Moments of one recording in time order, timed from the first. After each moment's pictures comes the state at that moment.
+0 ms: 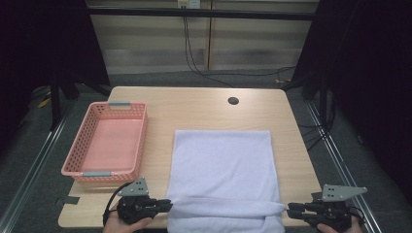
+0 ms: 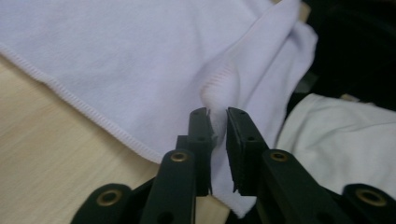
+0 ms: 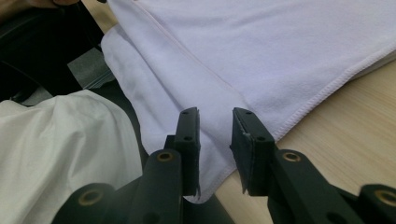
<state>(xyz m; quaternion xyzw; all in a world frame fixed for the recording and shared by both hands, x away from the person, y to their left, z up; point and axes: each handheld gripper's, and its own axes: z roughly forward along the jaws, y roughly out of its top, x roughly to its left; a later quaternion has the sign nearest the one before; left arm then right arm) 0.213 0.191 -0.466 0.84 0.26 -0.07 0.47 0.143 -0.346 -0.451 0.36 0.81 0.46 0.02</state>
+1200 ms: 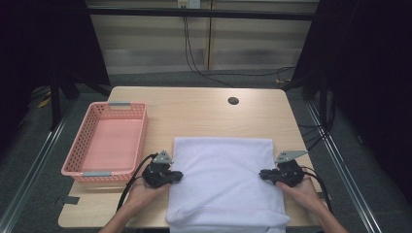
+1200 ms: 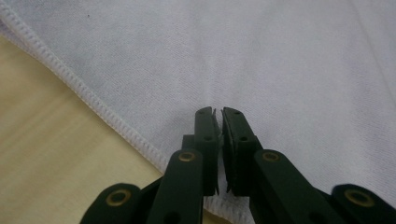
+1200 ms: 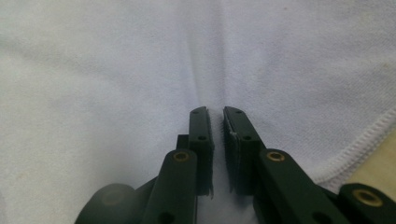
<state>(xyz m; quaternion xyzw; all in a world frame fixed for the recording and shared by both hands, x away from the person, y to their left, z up) 0.298 0.138 -0.496 0.88 0.29 0.01 0.38 0.266 -0.297 -0.497 0.38 0.85 0.36 0.08</state>
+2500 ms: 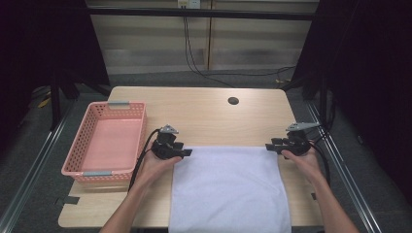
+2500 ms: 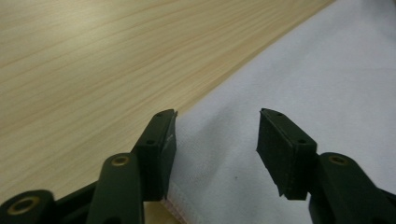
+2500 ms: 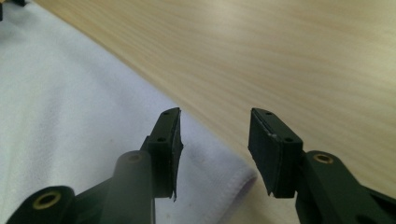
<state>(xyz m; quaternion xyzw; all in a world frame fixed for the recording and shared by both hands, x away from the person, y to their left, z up) 0.383 0.114 -0.488 0.84 0.36 0.04 0.40 0.351 -0.340 -0.481 0.44 0.80 0.39 0.12</state>
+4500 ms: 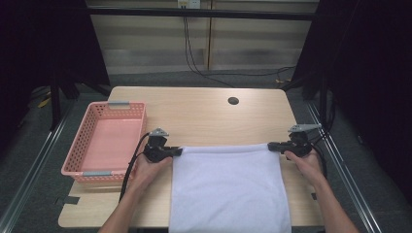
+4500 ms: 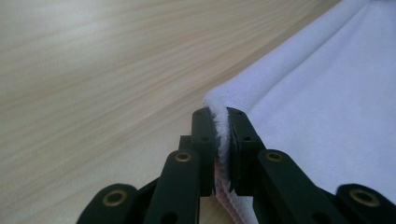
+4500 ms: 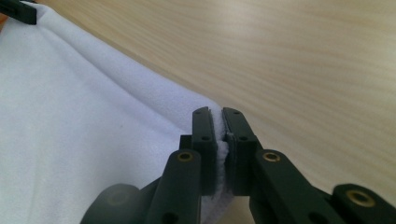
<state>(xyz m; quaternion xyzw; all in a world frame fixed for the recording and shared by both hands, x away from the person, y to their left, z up) 0.377 0.139 -0.492 0.82 0.37 0.03 0.44 0.347 -0.347 -0.482 0.44 0.79 0.42 0.09</state>
